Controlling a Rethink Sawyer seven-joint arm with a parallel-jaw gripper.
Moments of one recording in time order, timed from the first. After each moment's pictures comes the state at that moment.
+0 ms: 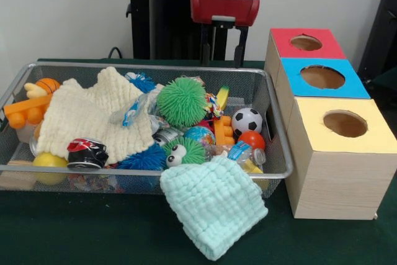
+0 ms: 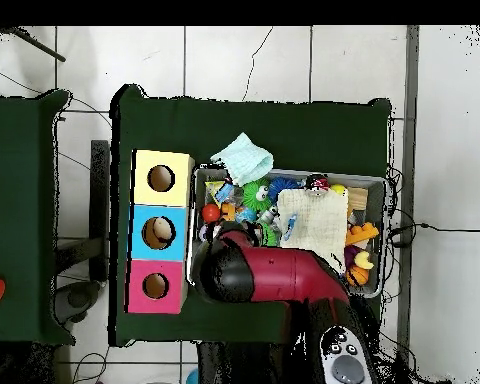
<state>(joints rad) -0.28 -0.85 0.08 1.90 -0.20 0.28 1.74</state>
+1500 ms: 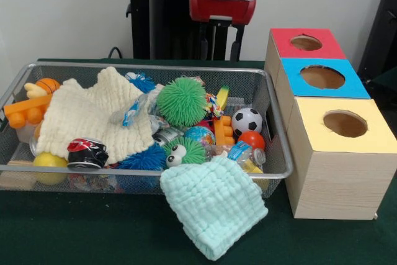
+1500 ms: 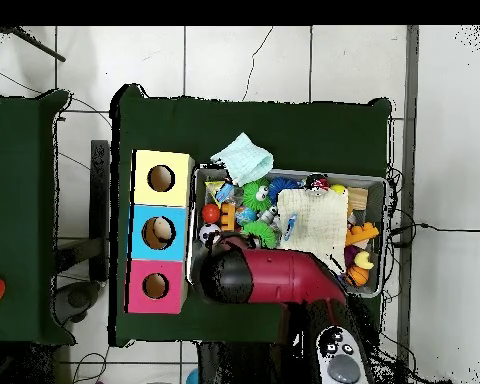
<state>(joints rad) -0.26 -0.84 0.06 1.91 -0.20 0.37 1.74</state>
